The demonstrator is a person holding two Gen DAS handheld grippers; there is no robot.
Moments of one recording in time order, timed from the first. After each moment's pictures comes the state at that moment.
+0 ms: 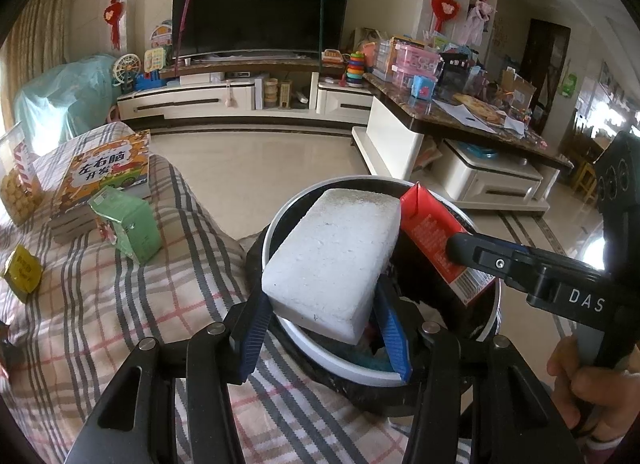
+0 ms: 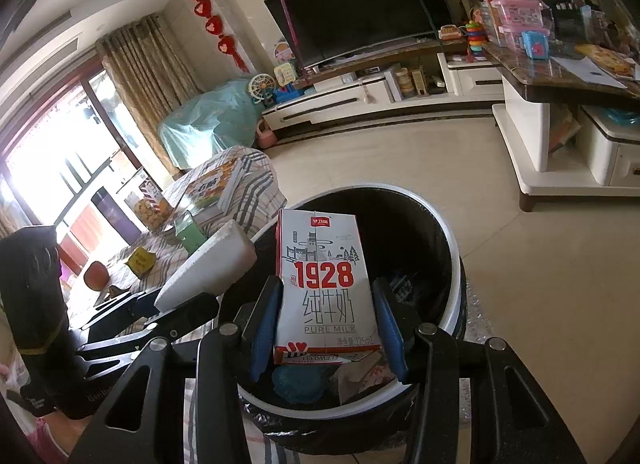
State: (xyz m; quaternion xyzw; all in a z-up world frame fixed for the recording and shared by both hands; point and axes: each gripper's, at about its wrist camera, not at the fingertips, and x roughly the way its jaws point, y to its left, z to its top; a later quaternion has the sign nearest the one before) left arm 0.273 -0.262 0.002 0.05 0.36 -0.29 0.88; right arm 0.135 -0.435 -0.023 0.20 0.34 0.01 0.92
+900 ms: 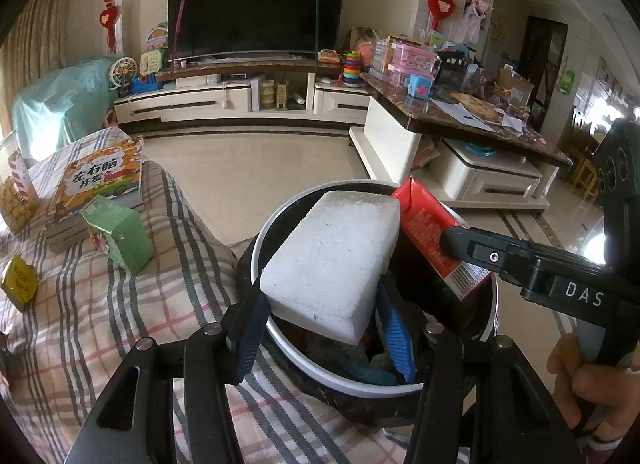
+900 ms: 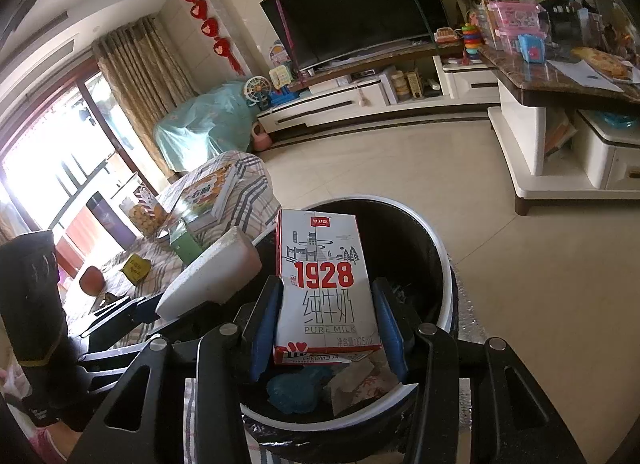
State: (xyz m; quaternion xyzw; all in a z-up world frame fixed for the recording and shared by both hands) left arm 0.274 -0.271 0.003 0.06 0.36 -0.30 0.88; right arm 0.143 -0.442 -0.018 0.19 0.34 0.00 0.92
